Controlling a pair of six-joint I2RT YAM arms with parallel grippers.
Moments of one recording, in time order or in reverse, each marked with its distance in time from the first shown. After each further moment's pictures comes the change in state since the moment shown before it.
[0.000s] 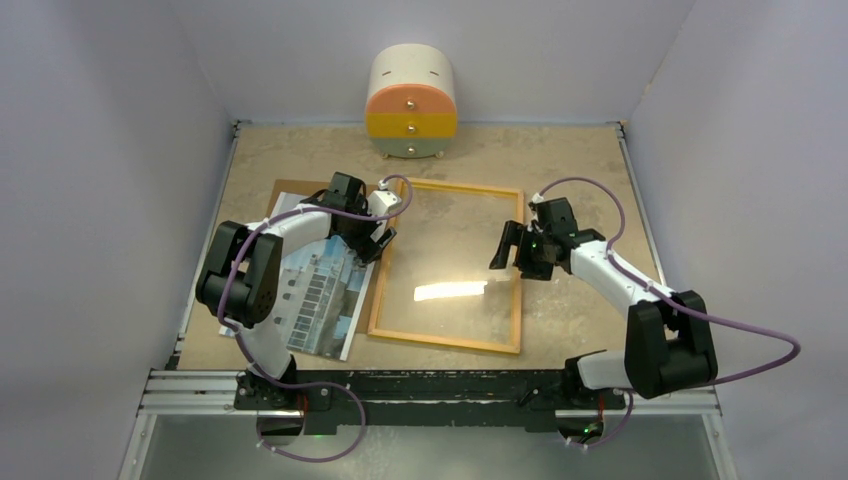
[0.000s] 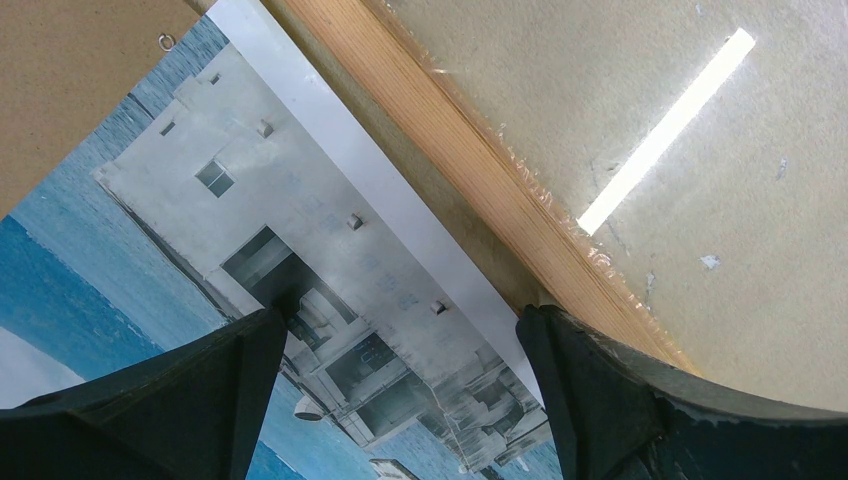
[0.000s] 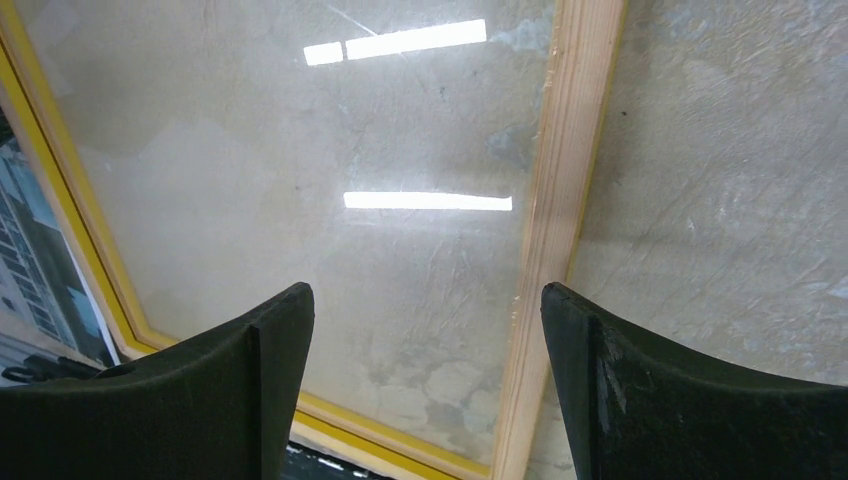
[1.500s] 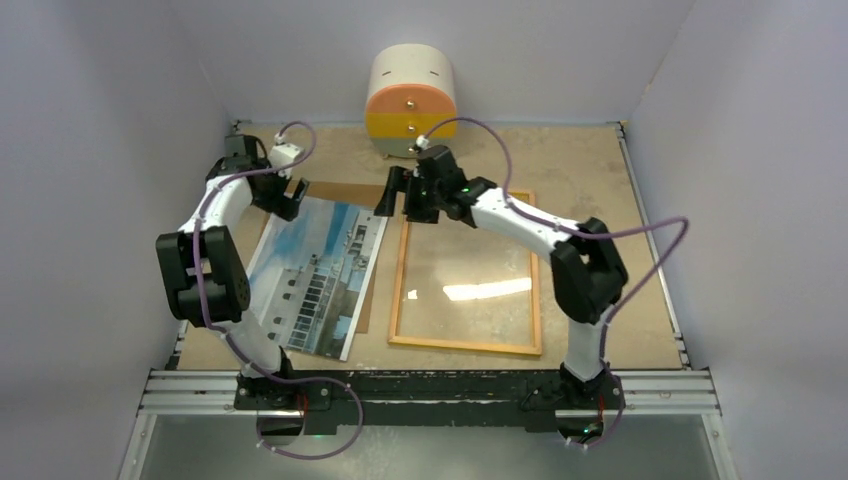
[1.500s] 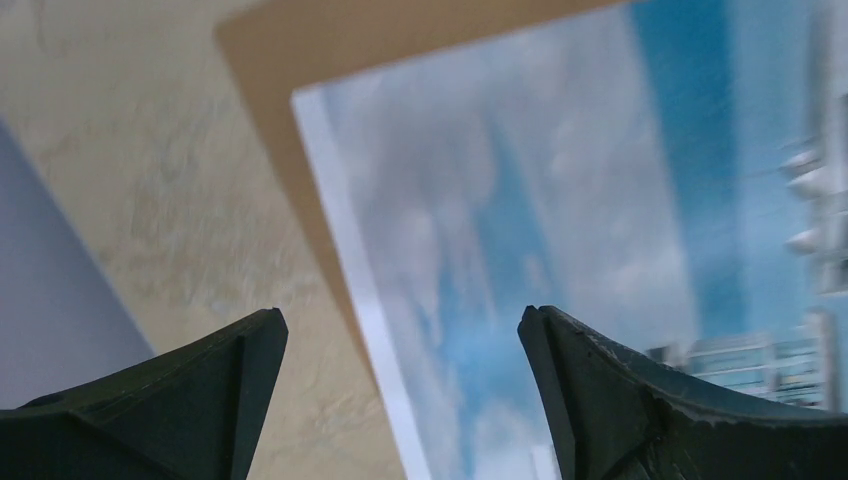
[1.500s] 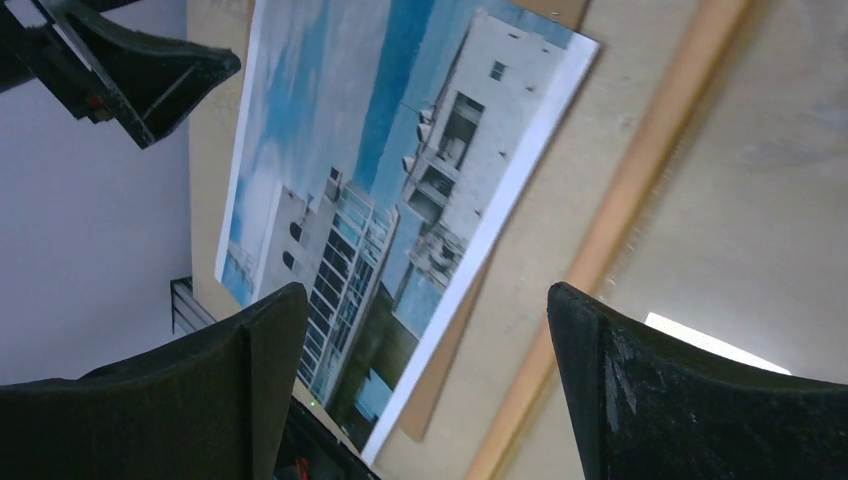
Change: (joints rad) left arm 0.468 -0.024 0.286 -0.227 -0.020 0.103; right arm 0.436 0.497 0.697 0.177 0.047 0.250
